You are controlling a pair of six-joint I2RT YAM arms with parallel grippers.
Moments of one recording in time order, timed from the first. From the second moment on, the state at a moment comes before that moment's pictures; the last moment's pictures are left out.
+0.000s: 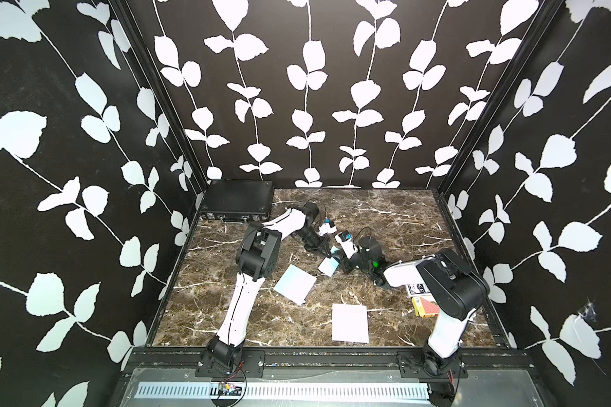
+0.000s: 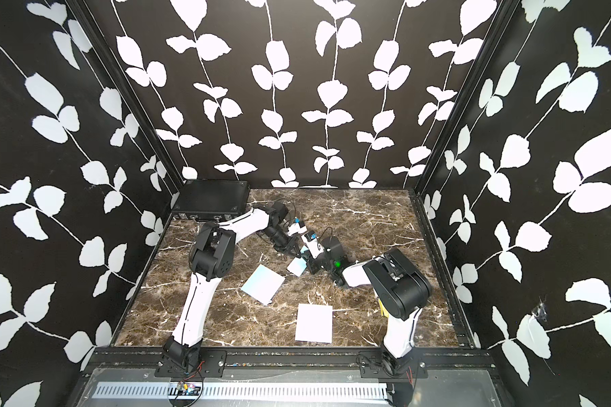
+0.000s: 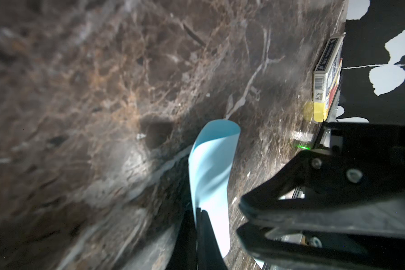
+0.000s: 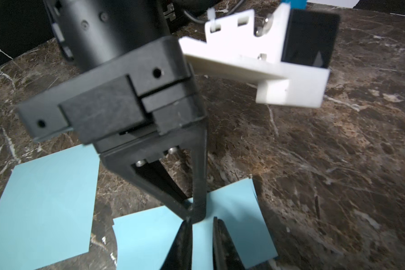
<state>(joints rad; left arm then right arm) -0.51 2.40 1.92 -1.02 0.77 0.14 0.58 1.84 0.73 0.57 -0.34 0.00</state>
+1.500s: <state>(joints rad) -0.49 2.46 1.96 -1.00 0.83 0.13 0.65 1.95 0.63 0.85 -0.22 0.02</state>
